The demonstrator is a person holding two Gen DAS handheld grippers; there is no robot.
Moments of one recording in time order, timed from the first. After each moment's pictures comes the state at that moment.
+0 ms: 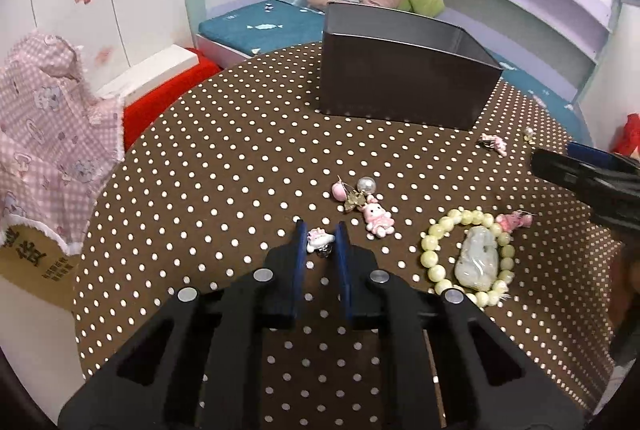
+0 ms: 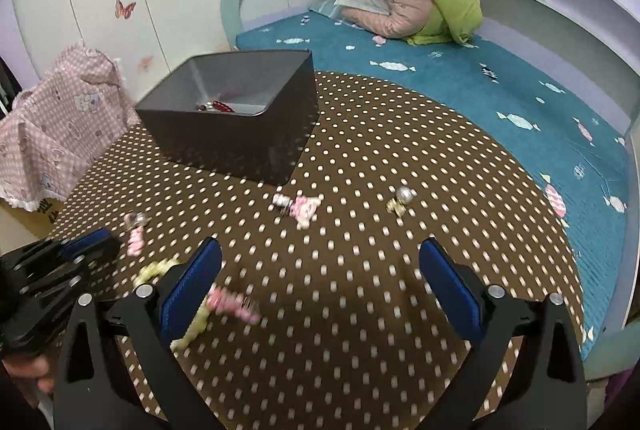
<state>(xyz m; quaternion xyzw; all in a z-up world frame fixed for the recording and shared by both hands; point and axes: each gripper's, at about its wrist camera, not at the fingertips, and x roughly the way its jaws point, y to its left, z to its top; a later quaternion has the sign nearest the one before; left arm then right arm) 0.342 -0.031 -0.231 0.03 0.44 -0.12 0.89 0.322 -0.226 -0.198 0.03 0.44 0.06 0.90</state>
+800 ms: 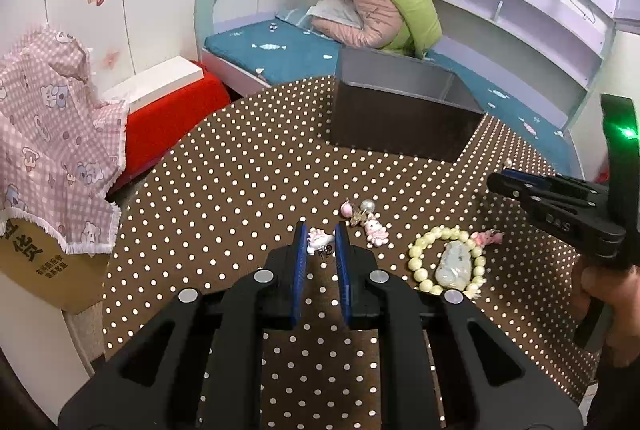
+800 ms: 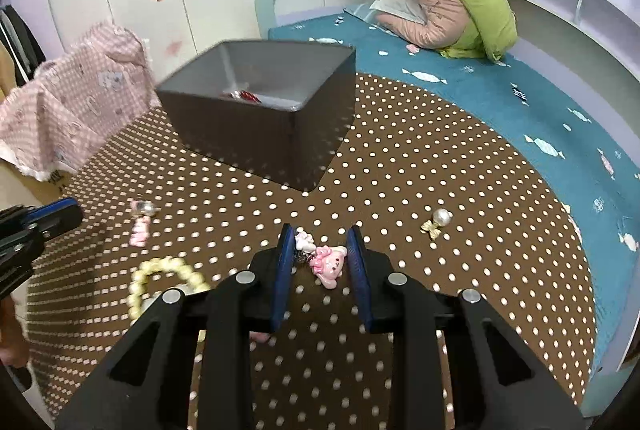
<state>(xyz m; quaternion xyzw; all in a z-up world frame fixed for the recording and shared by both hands) 0.316 -0.003 -0.194 0.00 0.41 -0.12 0.91 0.306 -0.221 -0.193 0.01 0.42 0.11 0.90</state>
